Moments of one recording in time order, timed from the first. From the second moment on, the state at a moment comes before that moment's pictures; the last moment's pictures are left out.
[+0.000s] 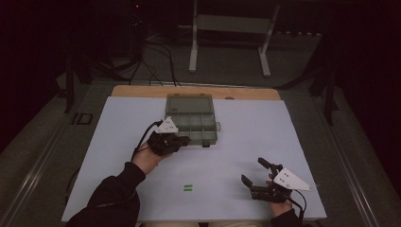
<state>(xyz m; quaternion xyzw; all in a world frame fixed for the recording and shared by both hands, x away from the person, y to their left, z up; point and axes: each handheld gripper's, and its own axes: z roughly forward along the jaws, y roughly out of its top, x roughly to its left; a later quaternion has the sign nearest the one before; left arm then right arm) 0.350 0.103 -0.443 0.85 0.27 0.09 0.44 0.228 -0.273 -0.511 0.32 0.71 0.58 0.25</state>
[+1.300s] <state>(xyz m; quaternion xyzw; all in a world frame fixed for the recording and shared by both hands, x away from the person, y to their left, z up) 0.446 0.053 -0.465 0.80 0.43 0.13 0.40 0.227 -0.273 -0.511 0.32 0.71 0.58 0.24</state>
